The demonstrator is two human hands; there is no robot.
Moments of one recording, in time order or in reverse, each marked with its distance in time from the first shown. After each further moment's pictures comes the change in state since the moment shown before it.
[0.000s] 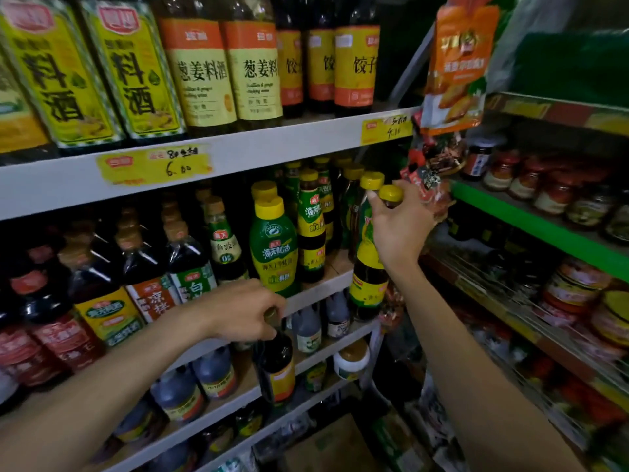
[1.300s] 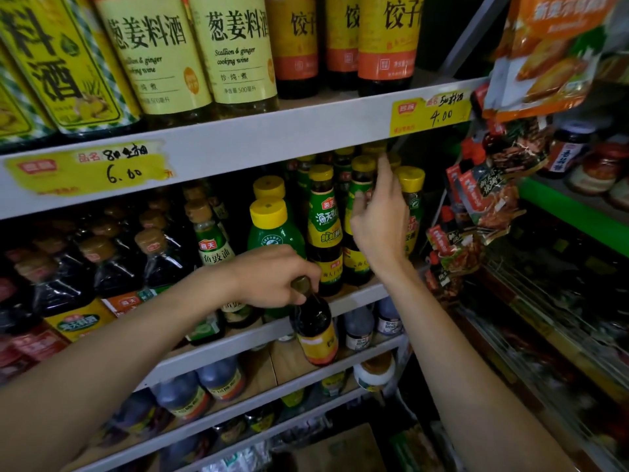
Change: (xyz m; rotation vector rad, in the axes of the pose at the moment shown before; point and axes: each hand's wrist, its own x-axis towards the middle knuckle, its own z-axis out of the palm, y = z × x) left_hand 0.098 -0.023 -0.034 -0.115 0.040 0.015; right_hand 0.026 0.039 0.104 0.080 -0.314 -0.211
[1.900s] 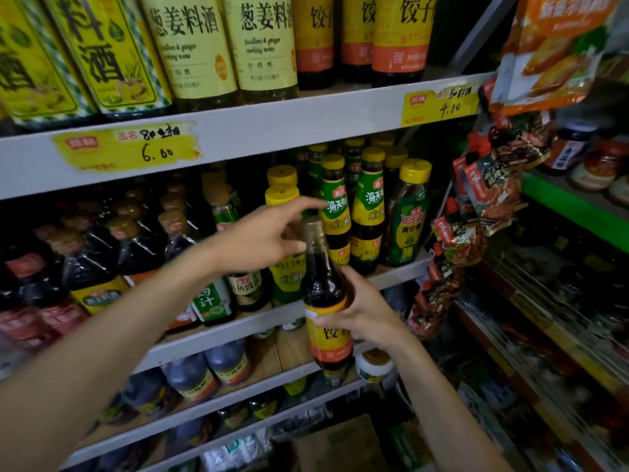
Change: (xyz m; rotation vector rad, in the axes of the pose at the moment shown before) left_hand -0.037 0.008 -0.018 -0.502 0.338 -0.067; right_hand -0.123 0.000 -0.034 0.653 -0.904 0.410
